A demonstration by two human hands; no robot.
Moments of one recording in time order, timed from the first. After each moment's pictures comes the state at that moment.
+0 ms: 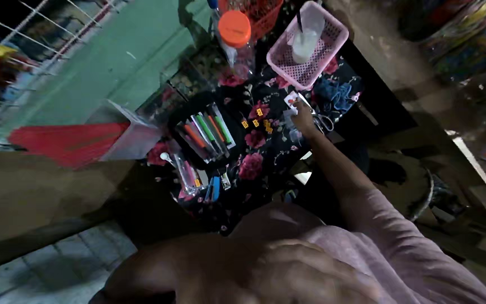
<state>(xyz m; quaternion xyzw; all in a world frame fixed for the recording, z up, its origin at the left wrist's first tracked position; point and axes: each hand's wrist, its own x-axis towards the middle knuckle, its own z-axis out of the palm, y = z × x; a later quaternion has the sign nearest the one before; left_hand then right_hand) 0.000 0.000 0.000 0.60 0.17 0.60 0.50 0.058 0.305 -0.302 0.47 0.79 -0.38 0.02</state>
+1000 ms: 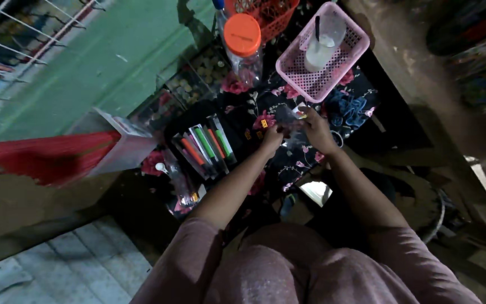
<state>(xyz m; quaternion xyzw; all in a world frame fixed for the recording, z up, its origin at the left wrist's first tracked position) -0.068 0.203 -0.299 0.18 0.66 0.48 0.54 0.057 0.307 -0.242 0.35 0.80 -0.49 -0.07</state>
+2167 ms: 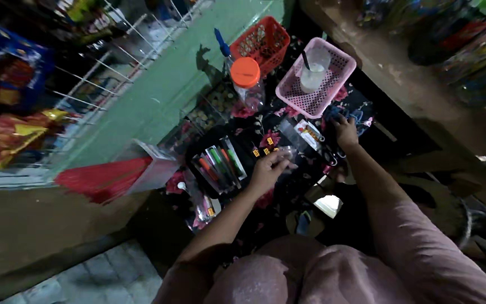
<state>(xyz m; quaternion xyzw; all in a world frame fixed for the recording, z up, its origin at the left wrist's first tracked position) -0.066 0.115 -0.187 0.40 0.64 0.51 0.42 0.126 0.408 -0.336 0.45 0.87 -0.19 0.02</state>
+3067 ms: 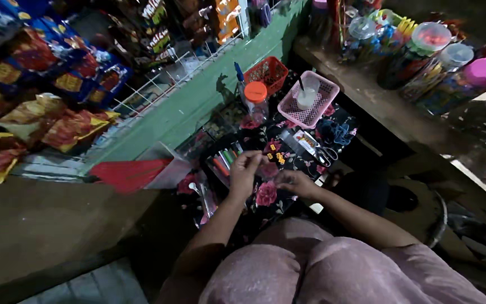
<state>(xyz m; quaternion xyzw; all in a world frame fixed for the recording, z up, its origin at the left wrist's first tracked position) -0.081 0.032 -0.126 0.30 0.59 0.68 0.31 0.086 0.149 -0.149 0.18 0.78 -0.60 -0.01</state>
